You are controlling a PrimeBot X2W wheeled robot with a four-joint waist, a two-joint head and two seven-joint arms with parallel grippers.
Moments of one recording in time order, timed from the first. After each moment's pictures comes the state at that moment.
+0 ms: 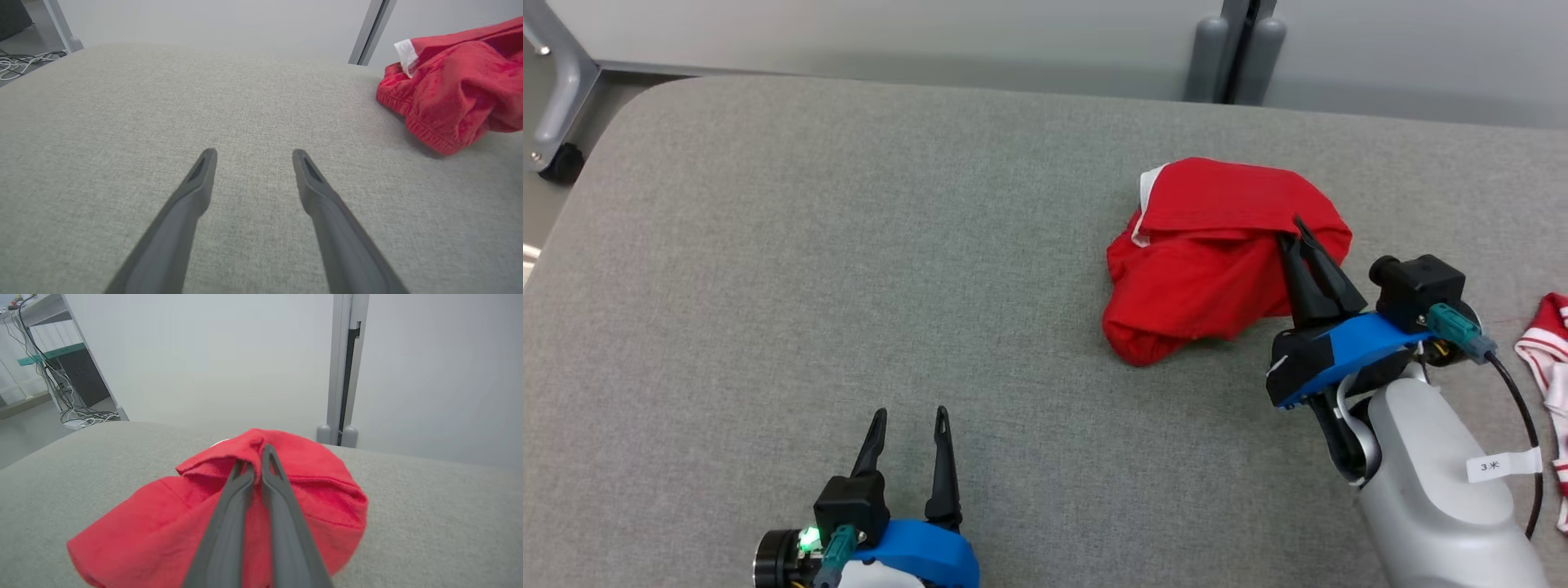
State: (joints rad) left arm -0.11 0.05 -0.37 0.37 -0.30 0.17 -0.26; right arm -0.55 -0.12 0.16 0.61 0.24 0.13 -0.26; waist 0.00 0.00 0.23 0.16
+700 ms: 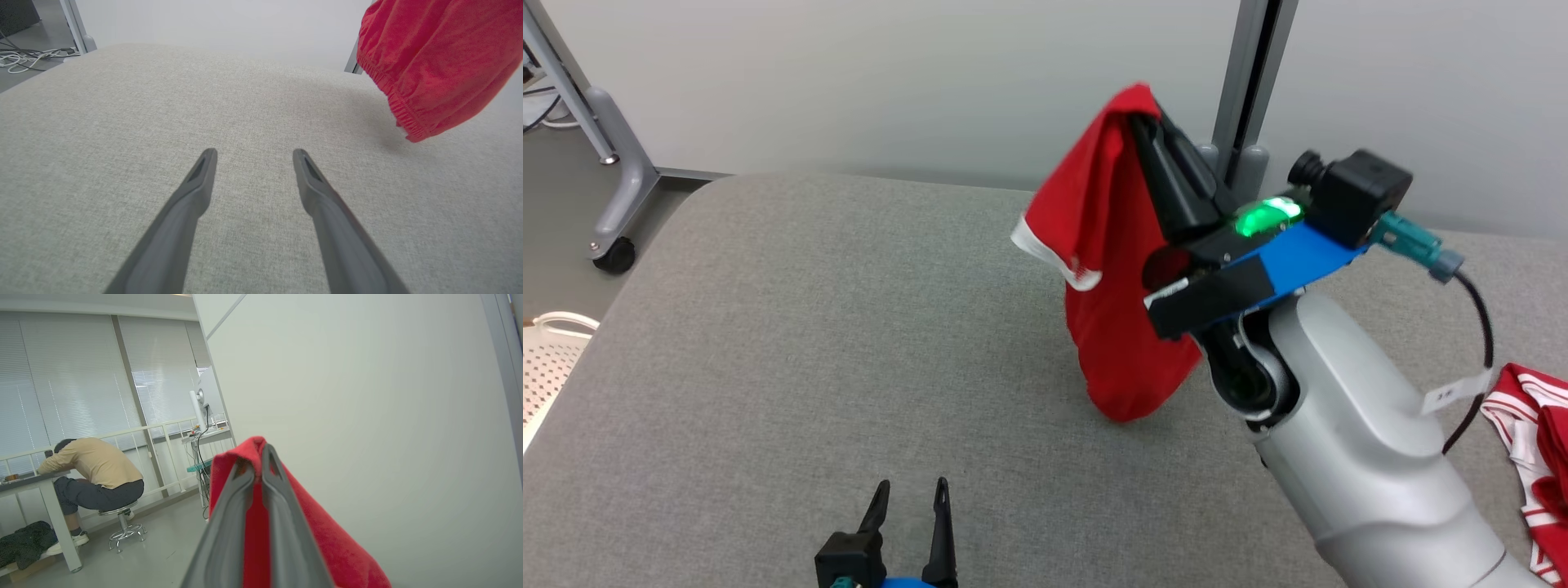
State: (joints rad) left arm -0.03 0.05 -0.36 0.45 -0.33 0.11 -0.26; right arm -0.71 -0.05 0.45 0.39 0.64 0.13 -0.26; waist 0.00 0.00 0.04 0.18
